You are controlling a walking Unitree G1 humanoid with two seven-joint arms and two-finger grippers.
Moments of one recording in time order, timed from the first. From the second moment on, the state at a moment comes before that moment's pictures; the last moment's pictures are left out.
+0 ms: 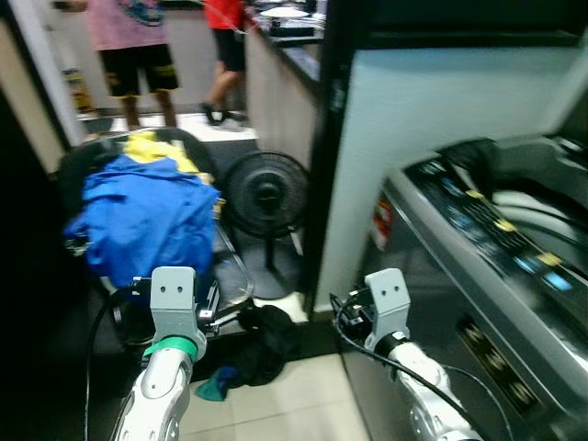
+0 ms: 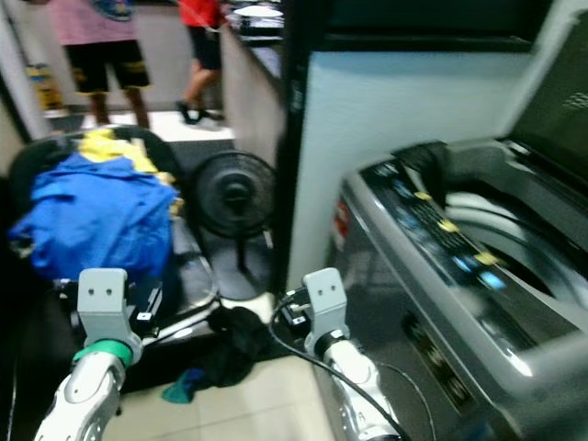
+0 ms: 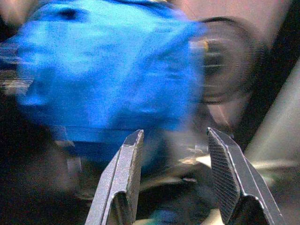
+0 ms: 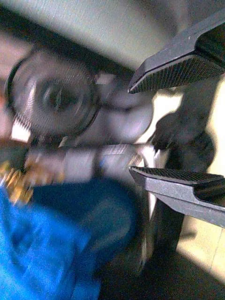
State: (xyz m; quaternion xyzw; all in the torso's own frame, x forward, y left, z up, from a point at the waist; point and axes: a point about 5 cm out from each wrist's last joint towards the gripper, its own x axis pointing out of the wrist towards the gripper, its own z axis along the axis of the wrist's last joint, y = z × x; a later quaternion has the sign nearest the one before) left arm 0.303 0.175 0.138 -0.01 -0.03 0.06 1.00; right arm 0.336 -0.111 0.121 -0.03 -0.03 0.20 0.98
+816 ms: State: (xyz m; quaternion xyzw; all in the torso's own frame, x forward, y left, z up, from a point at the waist) left arm 0.306 0.166 0.143 -0.01 -0.03 0.04 1.00; right arm 0.337 -0.127 0.127 -0.03 -0.04 0.19 0.98
